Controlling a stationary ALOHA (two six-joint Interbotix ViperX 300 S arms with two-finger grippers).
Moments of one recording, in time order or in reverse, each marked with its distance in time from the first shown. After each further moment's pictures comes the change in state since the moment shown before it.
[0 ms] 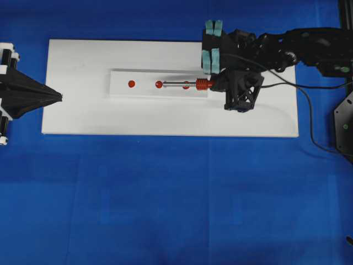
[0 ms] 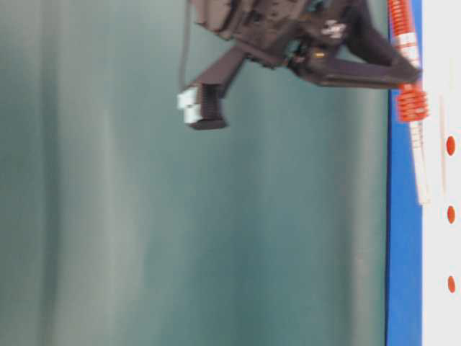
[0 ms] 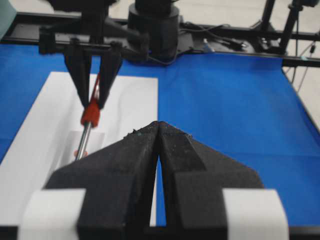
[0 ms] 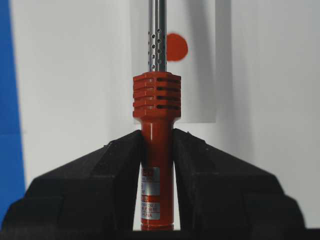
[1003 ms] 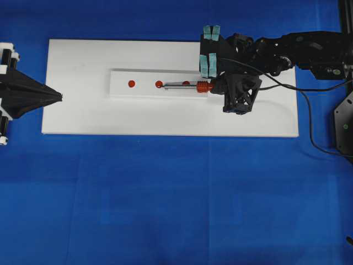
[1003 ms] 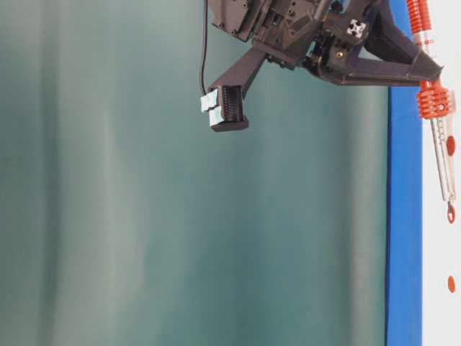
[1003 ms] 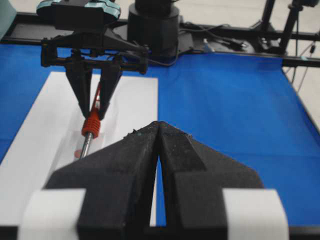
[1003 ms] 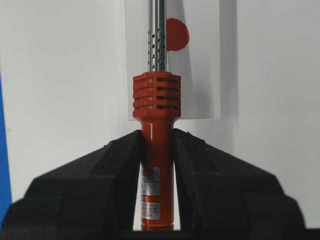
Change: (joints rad) left arm 0.002 0.000 0.000 0.002 0.000 0.000; right arm 0.003 0.066 0.029 0.005 -0.061 0.000
